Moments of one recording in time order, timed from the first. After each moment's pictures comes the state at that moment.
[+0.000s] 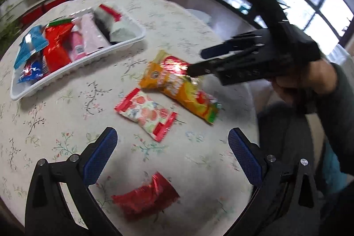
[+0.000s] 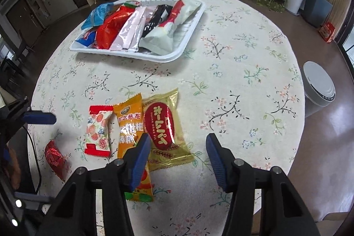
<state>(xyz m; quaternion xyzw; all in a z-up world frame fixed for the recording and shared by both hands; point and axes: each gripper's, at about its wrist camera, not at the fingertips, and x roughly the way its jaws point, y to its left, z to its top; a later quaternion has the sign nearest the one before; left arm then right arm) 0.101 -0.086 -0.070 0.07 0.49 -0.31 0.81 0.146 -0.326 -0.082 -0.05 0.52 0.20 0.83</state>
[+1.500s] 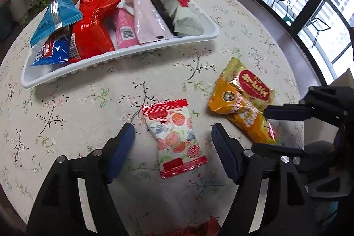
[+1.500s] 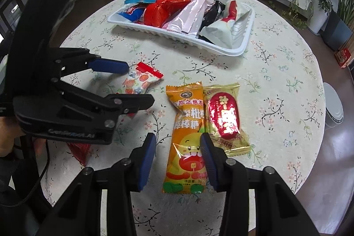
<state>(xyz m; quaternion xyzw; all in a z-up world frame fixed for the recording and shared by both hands) 0.173 -0.069 -0.106 0.04 0.53 -0.19 0.82 0.106 -0.269 -0.083 -0.12 0.51 0.25 0.82</state>
